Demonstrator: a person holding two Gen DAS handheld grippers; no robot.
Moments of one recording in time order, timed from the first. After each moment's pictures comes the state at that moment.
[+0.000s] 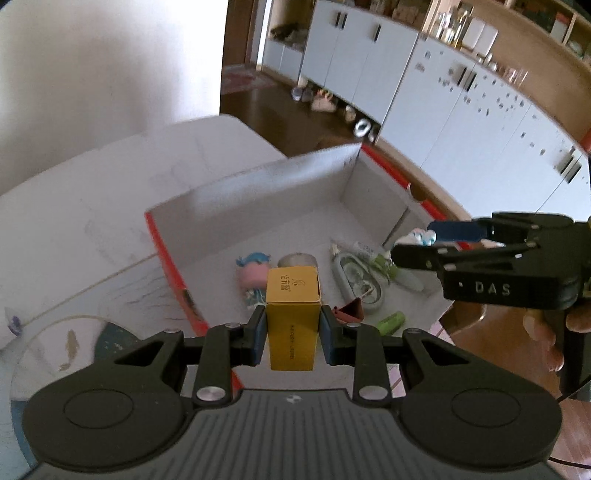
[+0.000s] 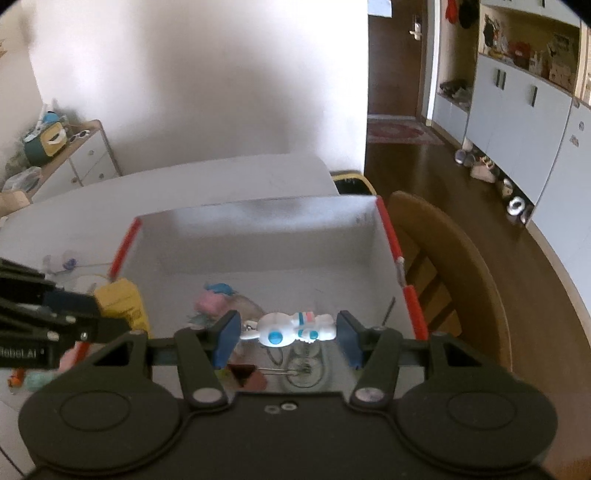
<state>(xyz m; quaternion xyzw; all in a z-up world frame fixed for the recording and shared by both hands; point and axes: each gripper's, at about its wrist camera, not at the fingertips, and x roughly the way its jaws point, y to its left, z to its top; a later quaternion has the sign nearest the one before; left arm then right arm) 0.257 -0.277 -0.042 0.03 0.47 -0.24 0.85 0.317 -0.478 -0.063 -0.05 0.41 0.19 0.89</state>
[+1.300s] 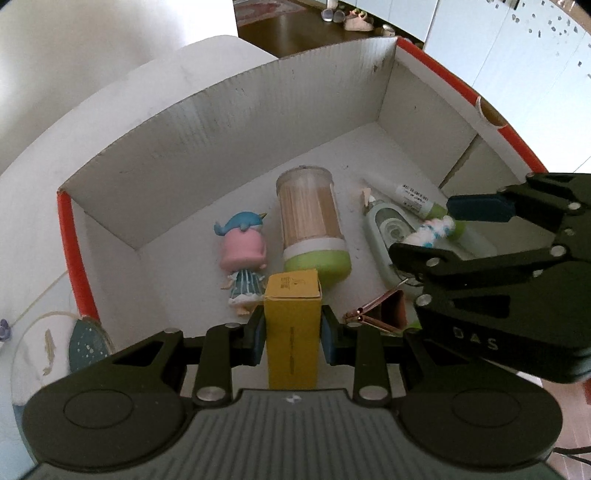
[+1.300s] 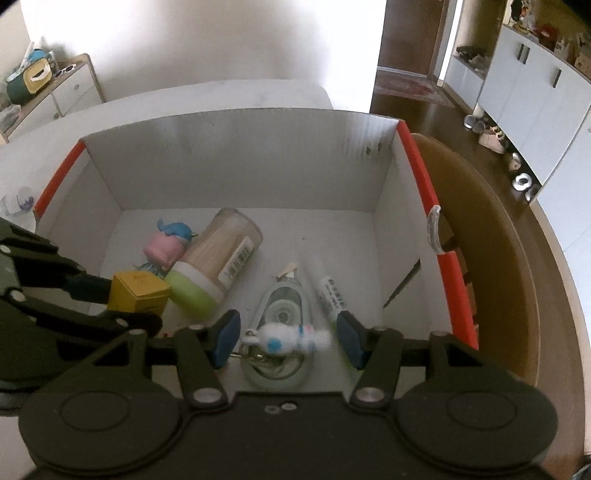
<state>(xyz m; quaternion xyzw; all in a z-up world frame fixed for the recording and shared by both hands) 0.308 -0.350 -0.116 0.13 0.57 -0.17 0.80 0.351 -0.457 -0.120 -0.11 0.48 0.19 0.85</state>
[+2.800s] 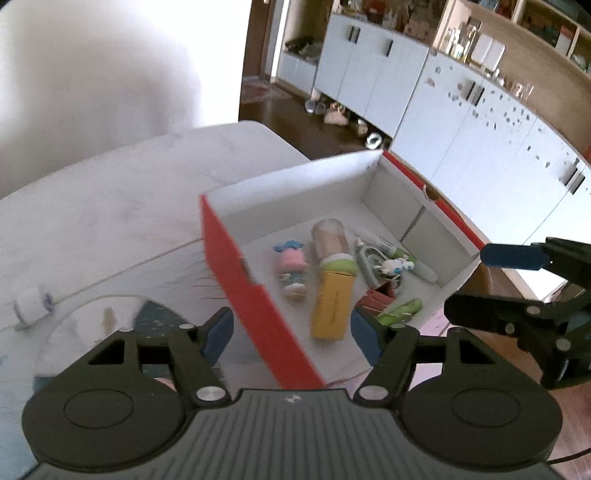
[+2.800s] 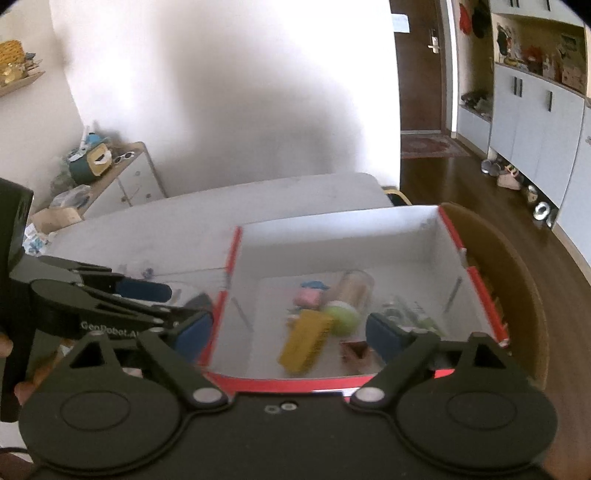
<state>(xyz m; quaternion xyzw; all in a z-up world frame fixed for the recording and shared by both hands) 0.225 -0.210 -0.031 0.01 0.44 -0.22 0.87 0.220 -0.417 -0.012 -0.02 0.37 0.25 0.89</state>
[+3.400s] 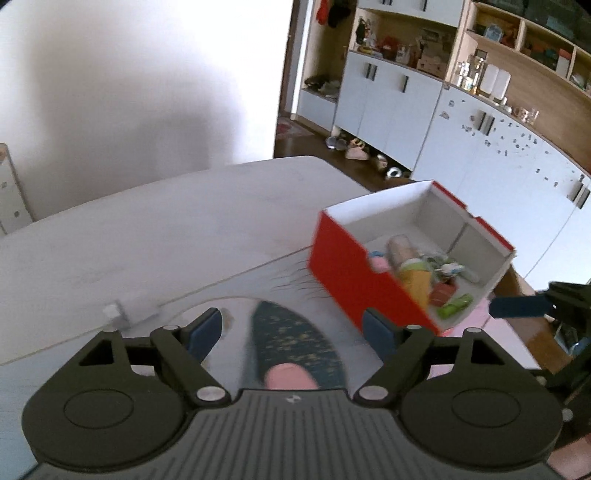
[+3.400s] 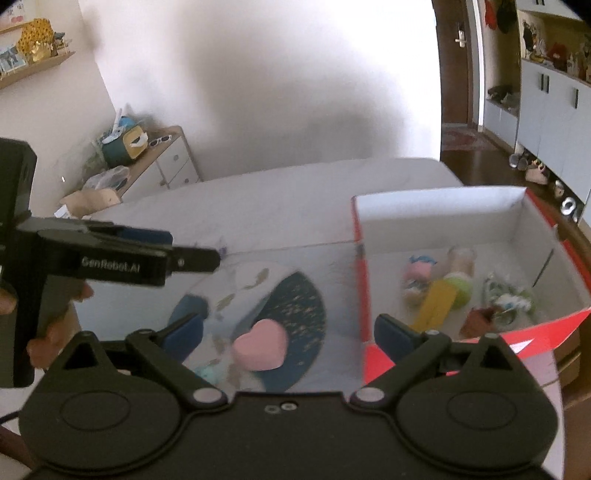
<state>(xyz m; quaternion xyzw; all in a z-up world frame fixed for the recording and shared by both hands) 0.200 -0.070 -0.016 0.01 0.39 -0.20 0.90 0.165 -0.303 -0.034 -0.02 0.39 0.28 0.88</state>
